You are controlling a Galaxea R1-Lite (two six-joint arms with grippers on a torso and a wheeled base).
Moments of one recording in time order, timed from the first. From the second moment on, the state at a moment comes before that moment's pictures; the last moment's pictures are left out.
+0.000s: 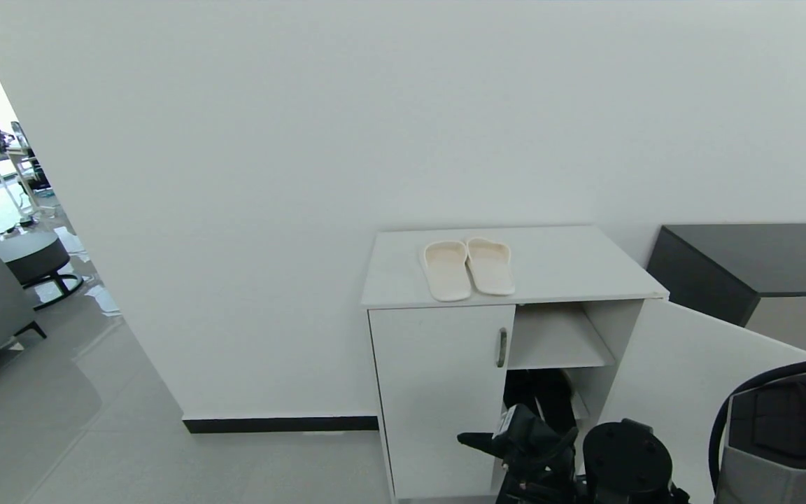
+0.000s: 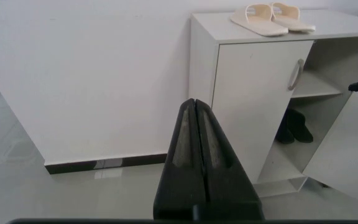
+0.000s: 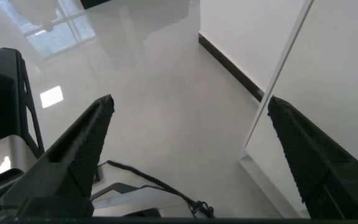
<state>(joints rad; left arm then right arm) 0.00 0.00 0.00 0.00 -0.07 0.01 0.92 2.14 -0.35 -1.57 0.20 0.06</state>
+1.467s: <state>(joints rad) 0.00 0.00 0.00 0.00 -0.07 0.01 0.84 2.08 -1.06 -0.79 -0.67 0.26</state>
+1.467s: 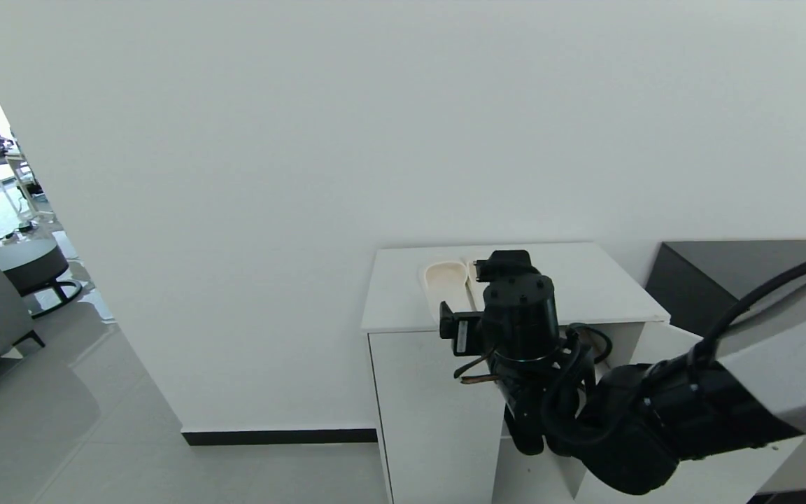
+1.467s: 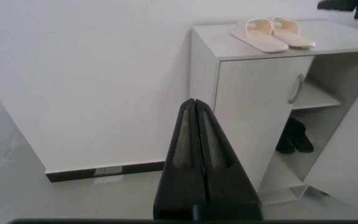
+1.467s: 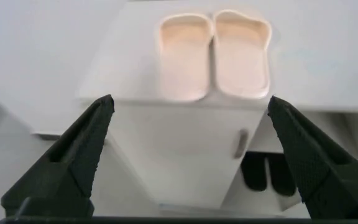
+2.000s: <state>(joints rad) 0.00 0.00 0.00 0.00 -0.07 0.01 0.79 2.19 -1.07 -0.83 -0.62 0.23</state>
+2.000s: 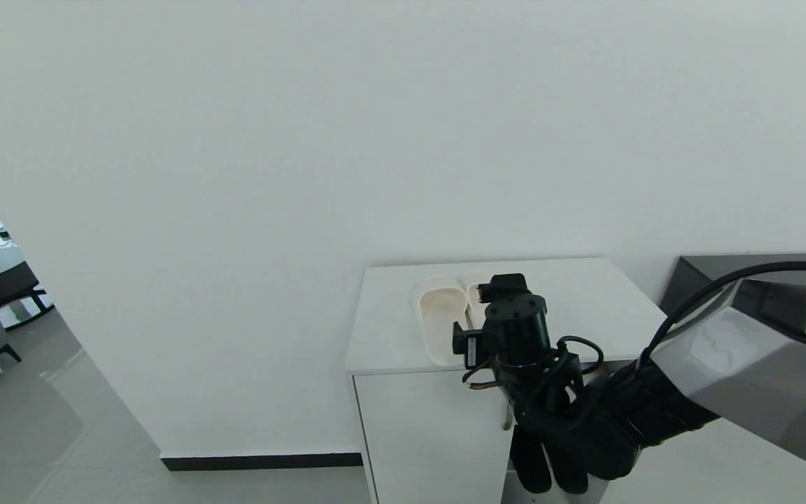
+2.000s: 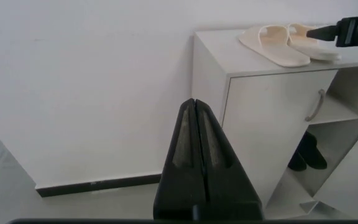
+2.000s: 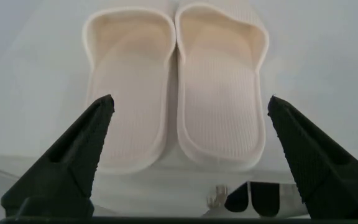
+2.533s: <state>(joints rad) 0.00 0.00 0.00 0.00 -0.07 0.01 0.75 2.30 -1.20 -0.82 -0.56 0.21</state>
